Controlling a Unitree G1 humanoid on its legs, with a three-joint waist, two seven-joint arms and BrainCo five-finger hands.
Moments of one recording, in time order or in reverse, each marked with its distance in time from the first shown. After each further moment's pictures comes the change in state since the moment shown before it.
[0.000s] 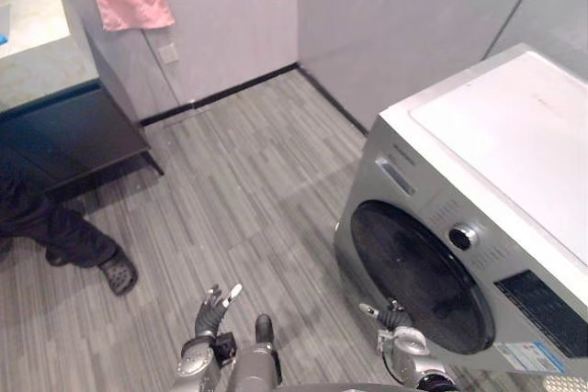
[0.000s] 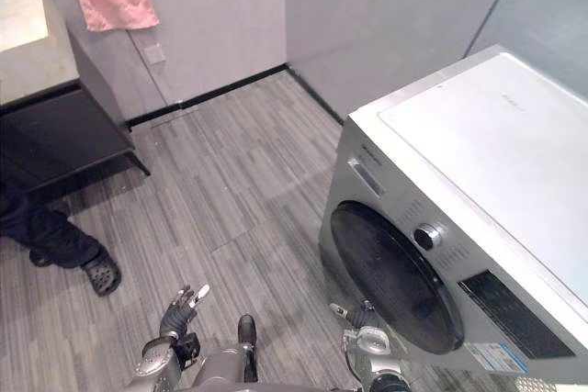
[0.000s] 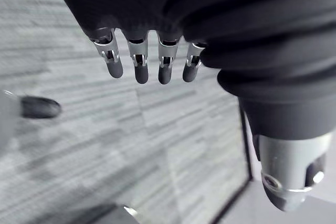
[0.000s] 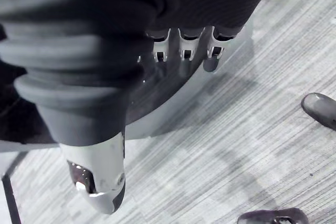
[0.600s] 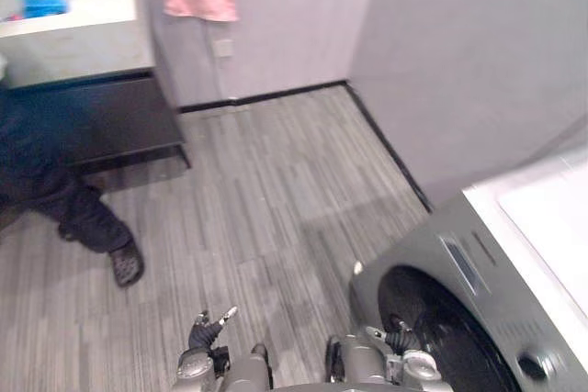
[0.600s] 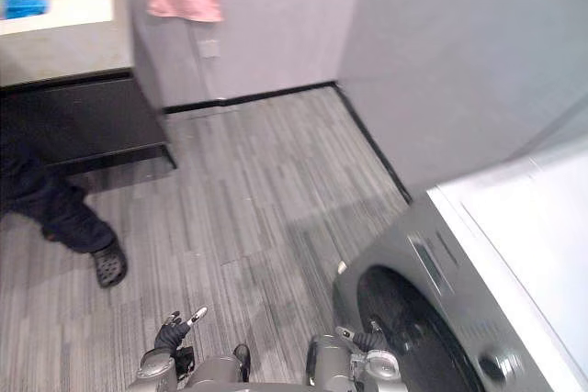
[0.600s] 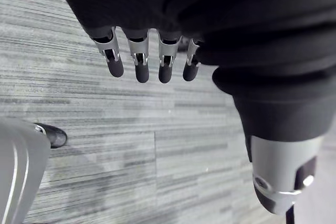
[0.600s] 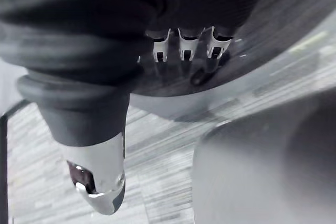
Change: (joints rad) left arm -0.091 -0.033 0.115 0.207 0.145 0.017 0.080; right arm 0.137 -0.009 -0.042 -0.022 -0.074 -0.024 0.045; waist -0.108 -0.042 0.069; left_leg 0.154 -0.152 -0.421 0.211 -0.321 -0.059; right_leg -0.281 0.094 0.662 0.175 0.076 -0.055
